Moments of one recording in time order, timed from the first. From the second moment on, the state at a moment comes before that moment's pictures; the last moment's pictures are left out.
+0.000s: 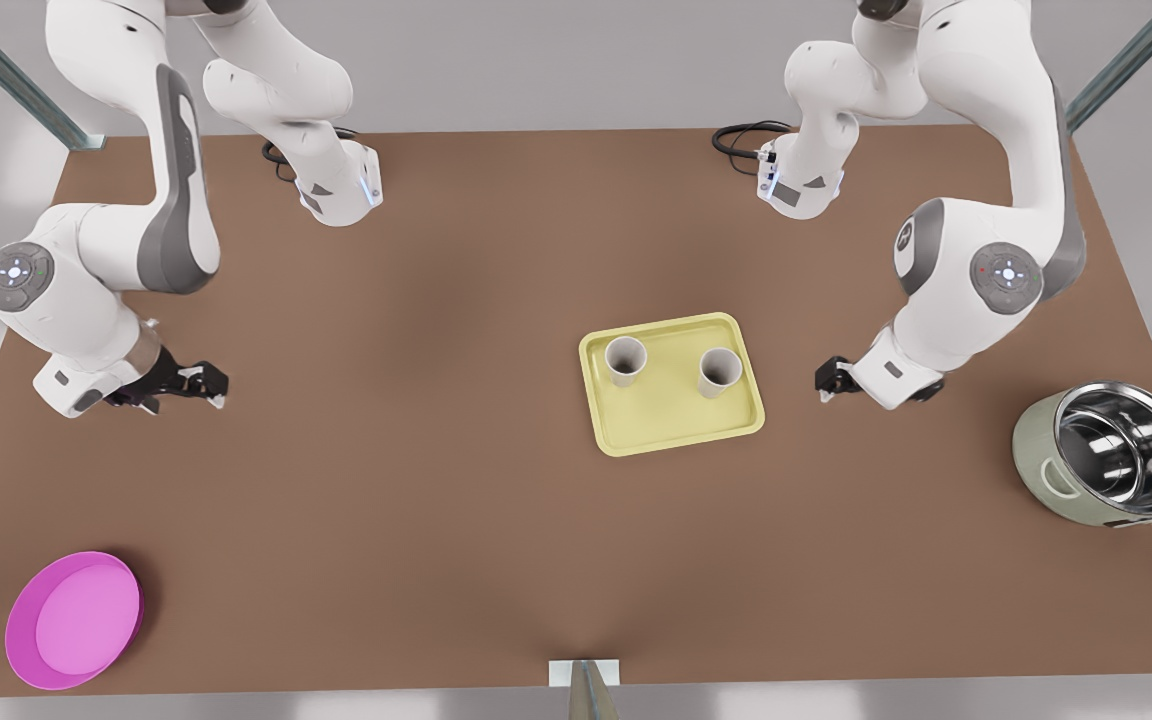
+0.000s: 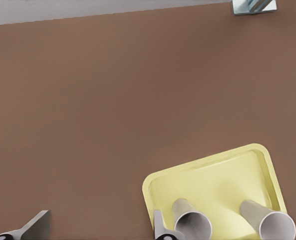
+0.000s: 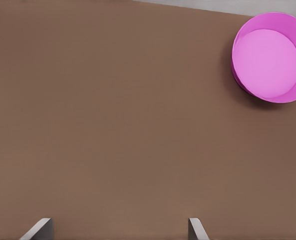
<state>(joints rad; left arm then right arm) -0.29 0.19 0.10 -1.65 -0.05 1.88 -0.06 -0.03 0.08 -0.01 -1.82 -0.04 1.99 -0.13</state>
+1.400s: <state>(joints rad) -0.45 0.22 0.07 -2.25 -0.11 2.36 -0.25 0.80 0.81 0.03 -1.14 0.02 2.00 0.01</state>
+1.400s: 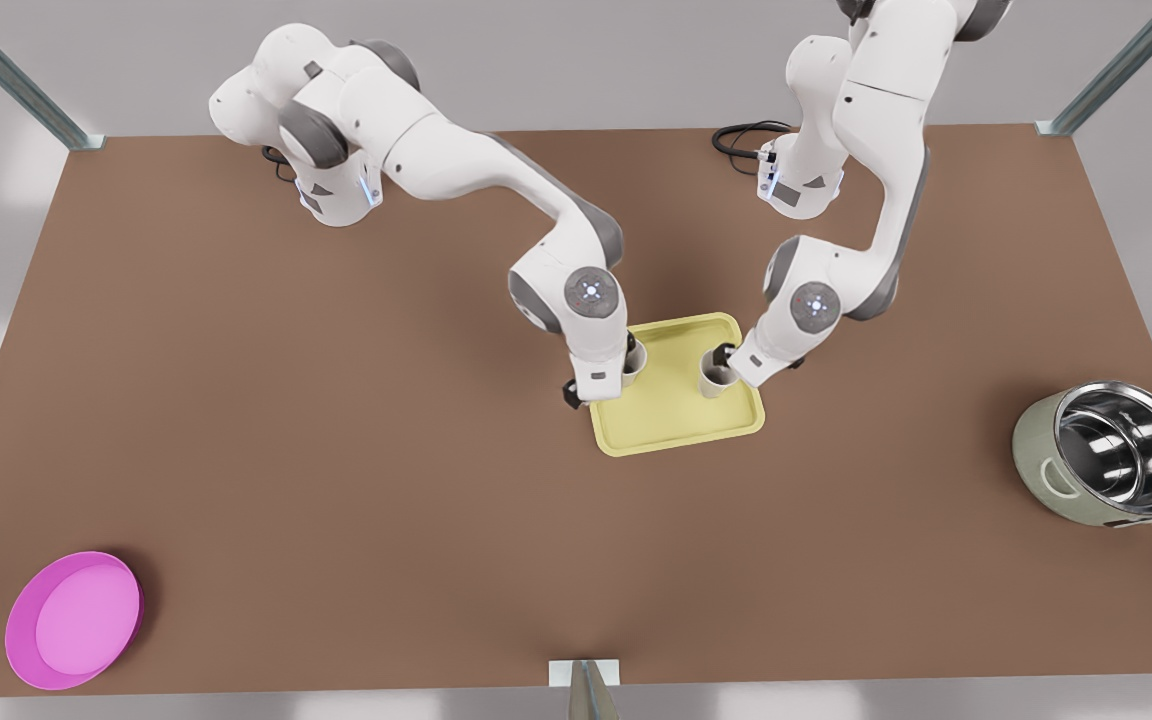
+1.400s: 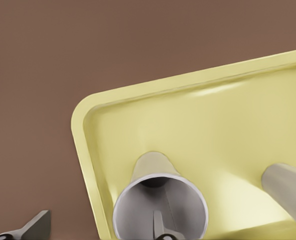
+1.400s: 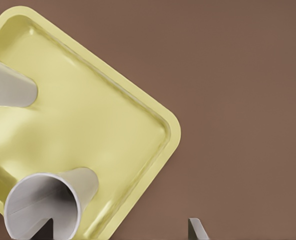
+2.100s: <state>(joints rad) -0.48 0.27 0.07 -2.25 -0.11 2.49 -0.30 0.84 0.93 0.03 -1.14 -0.02 2.15 0.14</state>
